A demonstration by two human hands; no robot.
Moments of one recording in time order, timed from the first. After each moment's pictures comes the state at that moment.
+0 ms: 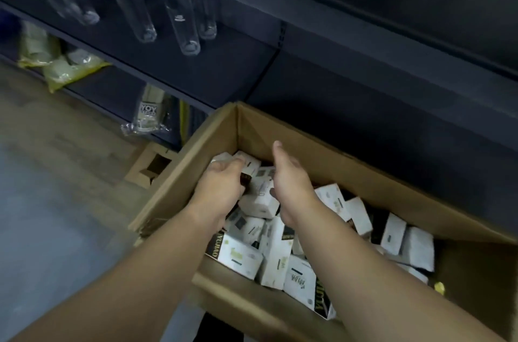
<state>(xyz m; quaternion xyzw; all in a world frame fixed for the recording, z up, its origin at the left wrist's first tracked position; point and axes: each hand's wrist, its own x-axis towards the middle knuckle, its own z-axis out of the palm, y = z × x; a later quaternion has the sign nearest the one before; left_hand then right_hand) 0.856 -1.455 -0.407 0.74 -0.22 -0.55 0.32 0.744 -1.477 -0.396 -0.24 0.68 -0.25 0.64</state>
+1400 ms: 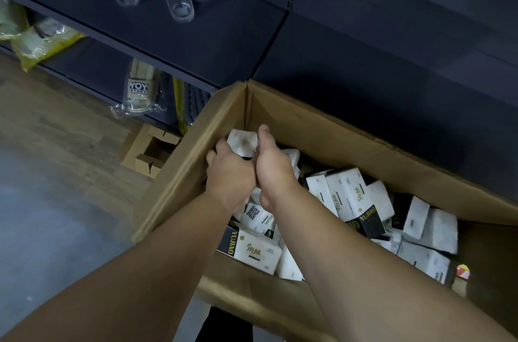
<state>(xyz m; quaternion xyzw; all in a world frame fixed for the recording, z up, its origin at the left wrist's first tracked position) 0.879 -1.493 -0.459 0.79 -0.33 -0.48 0.17 0.809 -1.505 -0.450 -0.15 0.68 -0.23 0.68</state>
